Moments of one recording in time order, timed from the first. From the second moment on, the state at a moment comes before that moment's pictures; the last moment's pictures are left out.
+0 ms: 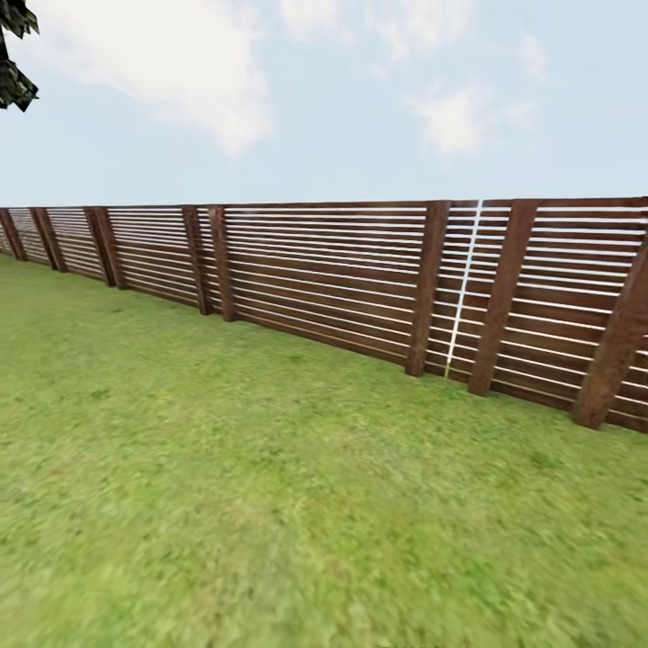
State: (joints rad) left arm 0.02 0.04 0.00 -0.01 0.00 0.00 -0.01; right arm -0.06 -0.07 -0.01 0.05 -0.05 -0.01 0.01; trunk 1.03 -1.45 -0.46
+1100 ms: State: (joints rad) left arm 0.02 0.04 0.00 -0.01 0.00 0.00 -0.01; right arm -0.06 -0.08 -0.01 0.05 -0.06 -0.01 0.01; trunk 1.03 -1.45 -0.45
